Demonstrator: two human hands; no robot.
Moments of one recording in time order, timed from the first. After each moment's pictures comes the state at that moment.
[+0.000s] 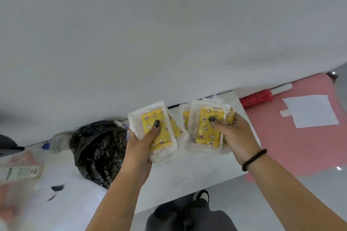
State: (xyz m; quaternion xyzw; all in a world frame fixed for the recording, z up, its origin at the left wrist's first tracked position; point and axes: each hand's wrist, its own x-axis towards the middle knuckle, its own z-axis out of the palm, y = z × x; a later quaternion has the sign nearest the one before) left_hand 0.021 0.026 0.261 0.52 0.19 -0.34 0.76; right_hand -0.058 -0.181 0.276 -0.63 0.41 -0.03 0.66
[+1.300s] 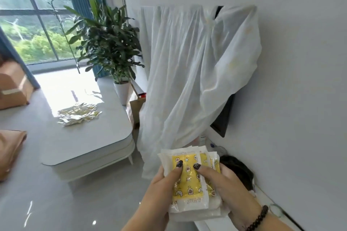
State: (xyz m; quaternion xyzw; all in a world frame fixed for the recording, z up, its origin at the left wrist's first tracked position) left_hand -0.381 0.158 0.514 0.40 0.33 0.18 0.84; right_hand -0.259 0.063 0.516 -0.64 -0.14 0.44 0.62
